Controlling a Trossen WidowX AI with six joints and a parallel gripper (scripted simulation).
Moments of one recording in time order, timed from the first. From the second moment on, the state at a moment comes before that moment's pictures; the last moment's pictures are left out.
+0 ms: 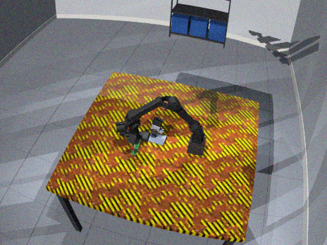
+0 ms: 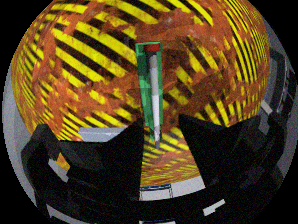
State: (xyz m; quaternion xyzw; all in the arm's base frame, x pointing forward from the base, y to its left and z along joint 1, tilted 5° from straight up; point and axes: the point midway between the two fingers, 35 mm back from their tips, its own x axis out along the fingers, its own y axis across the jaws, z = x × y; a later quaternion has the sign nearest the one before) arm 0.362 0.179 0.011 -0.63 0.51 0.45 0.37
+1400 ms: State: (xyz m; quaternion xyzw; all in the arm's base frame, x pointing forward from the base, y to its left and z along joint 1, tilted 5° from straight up) arm 0.360 0.173 -0.039 -0.63 0.51 0.45 0.37
